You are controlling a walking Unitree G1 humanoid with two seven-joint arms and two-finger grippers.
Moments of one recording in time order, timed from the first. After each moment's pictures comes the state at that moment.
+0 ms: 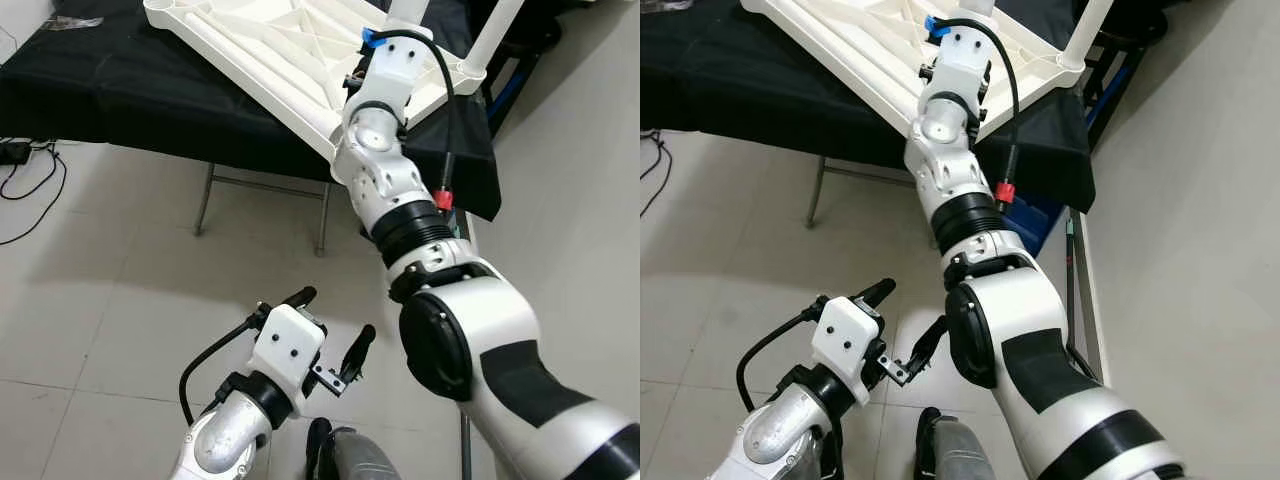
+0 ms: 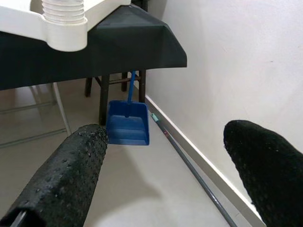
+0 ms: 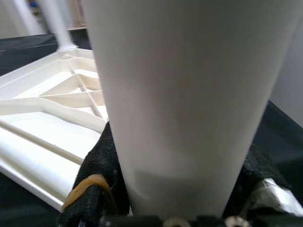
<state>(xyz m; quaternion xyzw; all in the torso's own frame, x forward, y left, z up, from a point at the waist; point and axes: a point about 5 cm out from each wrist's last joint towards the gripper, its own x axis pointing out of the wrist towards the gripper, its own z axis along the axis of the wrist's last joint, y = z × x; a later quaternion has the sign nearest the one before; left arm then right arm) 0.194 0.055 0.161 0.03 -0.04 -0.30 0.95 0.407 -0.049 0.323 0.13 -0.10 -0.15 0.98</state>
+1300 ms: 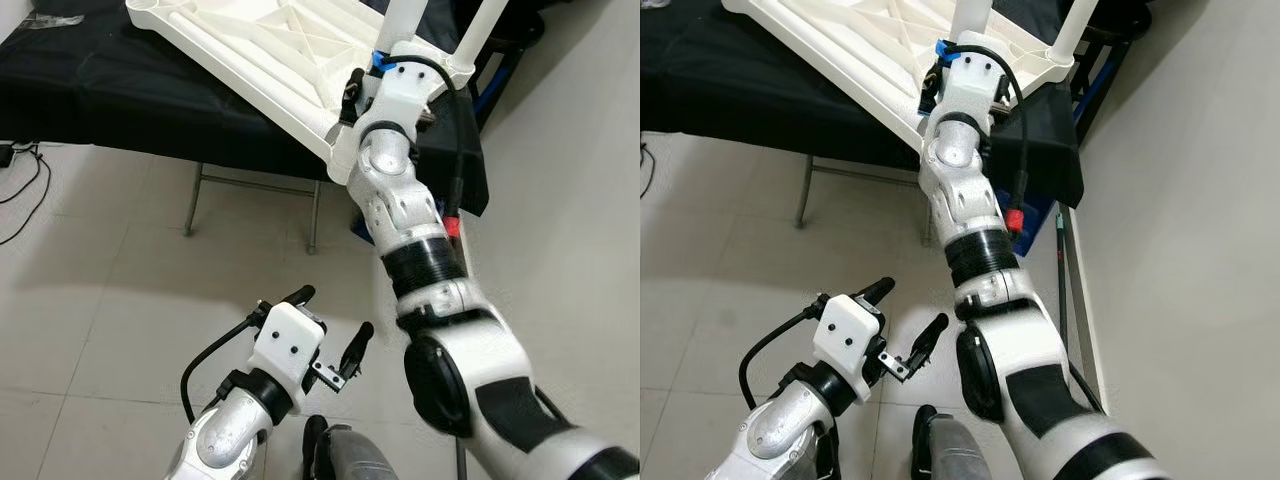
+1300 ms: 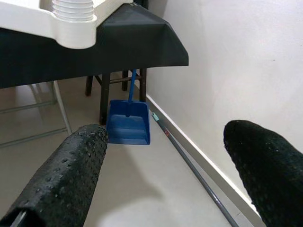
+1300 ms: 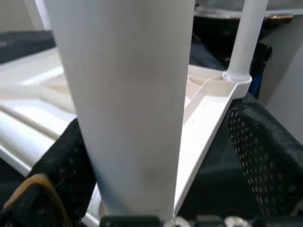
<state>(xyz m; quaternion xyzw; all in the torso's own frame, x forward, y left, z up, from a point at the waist) 0.199 0.058 0.159 0.03 -0.04 -0.29 0.96 0.392 -0.078 0.295 0.07 -0.12 -0.10 0.98</state>
